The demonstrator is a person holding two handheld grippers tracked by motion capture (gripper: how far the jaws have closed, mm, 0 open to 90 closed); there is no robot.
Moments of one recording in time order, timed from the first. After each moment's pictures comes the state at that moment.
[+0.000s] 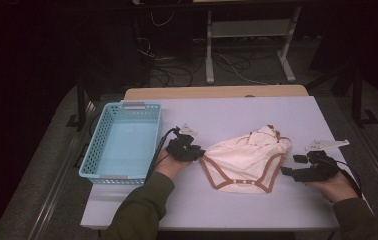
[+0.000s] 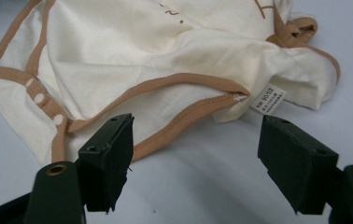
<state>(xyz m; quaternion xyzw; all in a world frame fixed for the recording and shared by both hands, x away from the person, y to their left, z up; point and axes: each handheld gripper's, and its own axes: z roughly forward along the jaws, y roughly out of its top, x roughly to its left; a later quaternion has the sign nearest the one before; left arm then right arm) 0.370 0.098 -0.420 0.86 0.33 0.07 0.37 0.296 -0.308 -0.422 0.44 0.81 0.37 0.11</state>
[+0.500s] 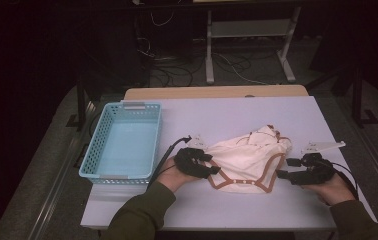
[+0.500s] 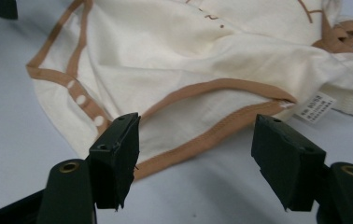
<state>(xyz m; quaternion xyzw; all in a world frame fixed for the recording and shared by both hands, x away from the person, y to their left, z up) 0.330 0.075 -0.412 0.88 0.23 0.02 0.42 0.289 -0.295 -0.419 0.43 0.81 0.38 0.08</state>
